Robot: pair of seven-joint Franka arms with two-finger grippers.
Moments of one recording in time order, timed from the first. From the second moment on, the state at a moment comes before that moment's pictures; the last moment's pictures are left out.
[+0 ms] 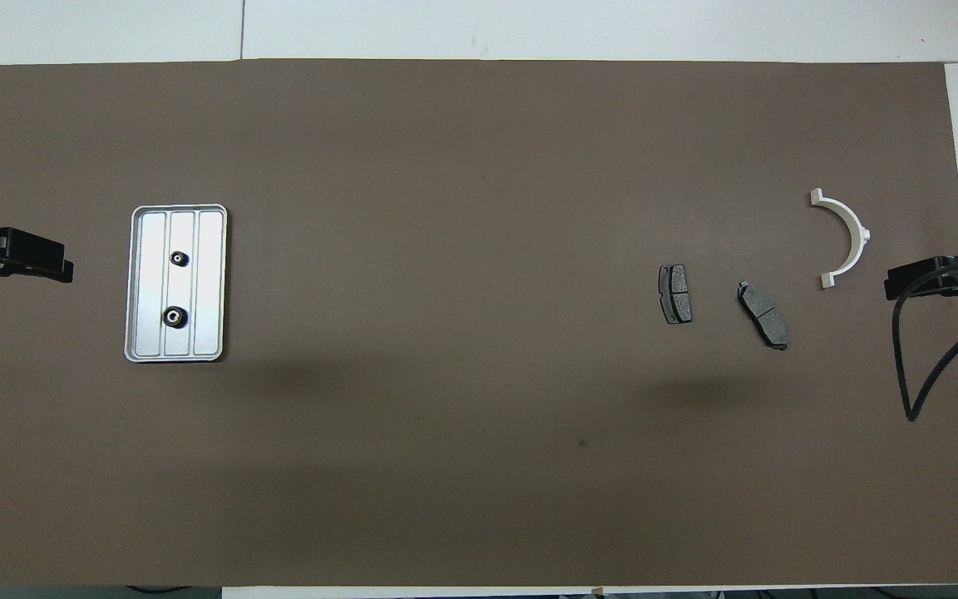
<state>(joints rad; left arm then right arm) -0.04 0.01 0.06 -1.67 -0.02 1.61 0.05 -0.07 -0.09 -0.02 -1.82 -0.06 1.70 -0.11</state>
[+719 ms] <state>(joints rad) -0.05 0.01 0.06 -1.66 -0.02 1.63 0.05 -0.07 -0.10 -0.02 -1.82 -0.06 1.70 -0.11</state>
